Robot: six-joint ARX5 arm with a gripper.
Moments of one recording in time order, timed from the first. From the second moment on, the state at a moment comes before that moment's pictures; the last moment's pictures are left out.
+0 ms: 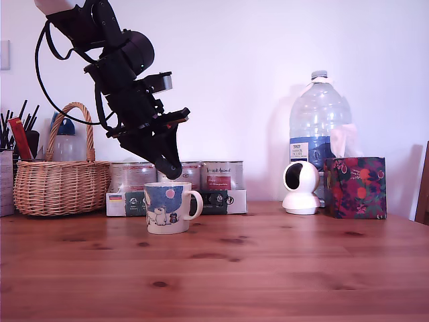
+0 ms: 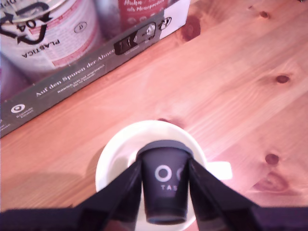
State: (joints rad) arm -0.38 2.07 1.73 -0.56 0.20 0.08
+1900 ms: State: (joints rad) arm -0.37 1.15 0.99 -0.37 0.16 -0.01
